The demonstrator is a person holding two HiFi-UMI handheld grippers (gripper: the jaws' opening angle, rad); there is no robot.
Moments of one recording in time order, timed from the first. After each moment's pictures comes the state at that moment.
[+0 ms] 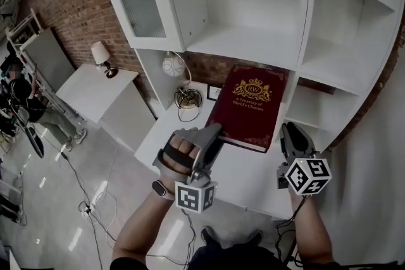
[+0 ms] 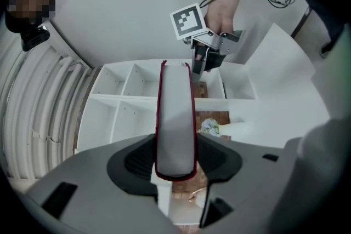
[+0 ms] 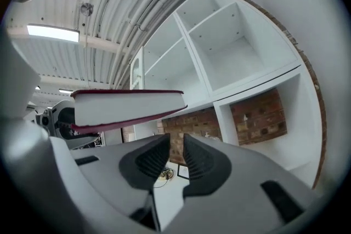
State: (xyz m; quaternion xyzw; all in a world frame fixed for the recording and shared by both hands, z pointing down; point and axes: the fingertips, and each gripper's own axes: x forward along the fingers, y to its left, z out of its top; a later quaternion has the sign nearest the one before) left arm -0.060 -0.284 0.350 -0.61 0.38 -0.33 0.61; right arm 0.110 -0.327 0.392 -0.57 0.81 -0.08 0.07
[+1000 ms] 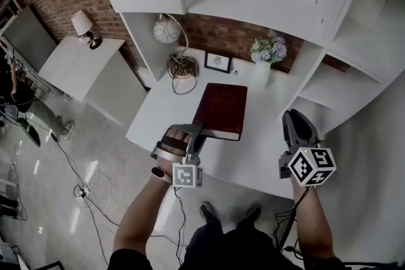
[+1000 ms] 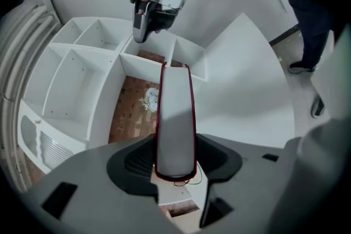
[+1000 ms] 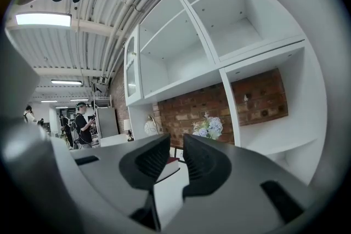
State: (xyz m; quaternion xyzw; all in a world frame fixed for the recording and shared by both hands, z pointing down) left arm -0.161 -0.362 0.572 -0.68 0.31 -0.46 0.48; right arm 0.065 -0.362 0.459 -0.59 0.80 -0.12 0.01
